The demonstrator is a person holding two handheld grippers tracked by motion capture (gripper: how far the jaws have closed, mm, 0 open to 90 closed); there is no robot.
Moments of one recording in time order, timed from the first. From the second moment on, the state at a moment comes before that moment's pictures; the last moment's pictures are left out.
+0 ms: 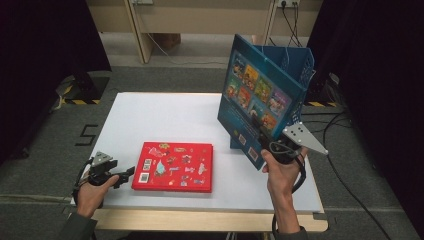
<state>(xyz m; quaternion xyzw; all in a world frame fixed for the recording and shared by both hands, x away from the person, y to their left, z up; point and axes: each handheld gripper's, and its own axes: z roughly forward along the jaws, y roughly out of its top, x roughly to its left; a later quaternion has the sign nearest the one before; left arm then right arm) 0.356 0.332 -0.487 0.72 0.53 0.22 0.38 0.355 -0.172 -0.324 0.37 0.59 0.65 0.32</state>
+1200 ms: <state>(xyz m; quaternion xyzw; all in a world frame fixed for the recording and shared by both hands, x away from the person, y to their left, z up) 0.357 0.331 -0.488 0.72 0.53 0.21 0.38 0.474 -0.156 -0.331 0.47 0.56 0.56 0.40</state>
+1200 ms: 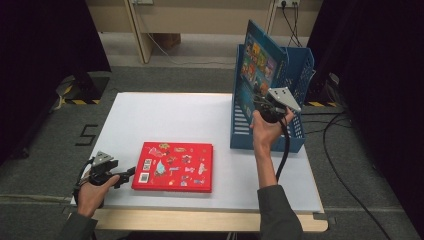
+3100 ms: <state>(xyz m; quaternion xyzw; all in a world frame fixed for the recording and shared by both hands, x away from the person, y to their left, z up) 0.356 0.331 -0.487 0.73 0.53 0.21 0.38 0.524 -0.107 -0.370 0.50 0.50 0.55 0.45</state>
